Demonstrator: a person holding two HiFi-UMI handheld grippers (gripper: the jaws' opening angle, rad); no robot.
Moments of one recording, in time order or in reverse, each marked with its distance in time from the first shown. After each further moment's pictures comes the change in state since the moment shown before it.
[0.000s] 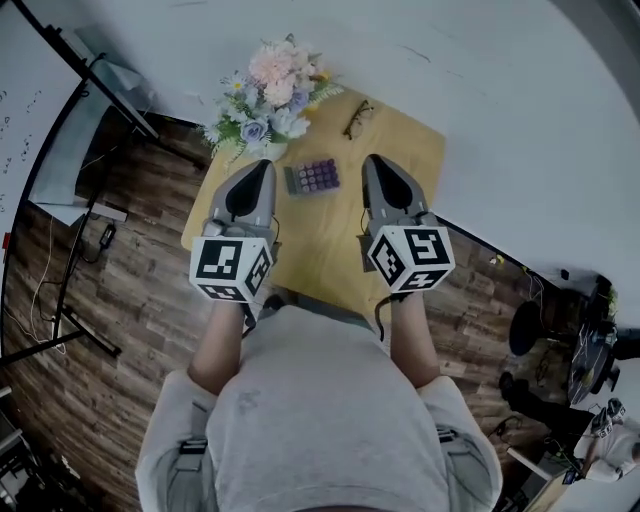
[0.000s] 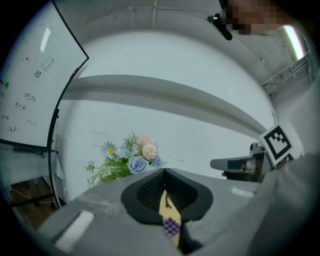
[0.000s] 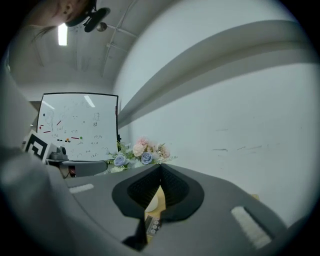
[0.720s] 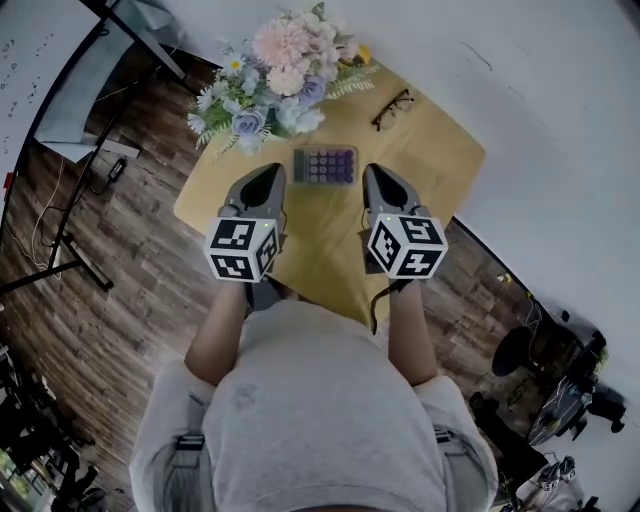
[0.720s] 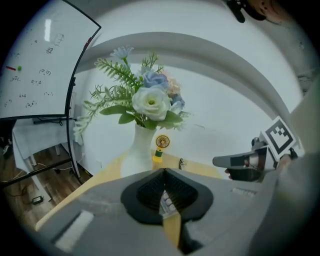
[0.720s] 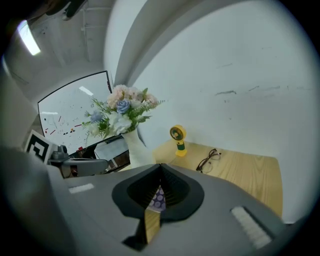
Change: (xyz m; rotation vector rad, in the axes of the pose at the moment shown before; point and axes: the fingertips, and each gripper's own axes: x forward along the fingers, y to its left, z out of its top) left arm 0.043 0.029 -0.131 -0.152 0.323 0.198; right arm 0.067 -0.048 -0.132 0.134 0.383 0.131
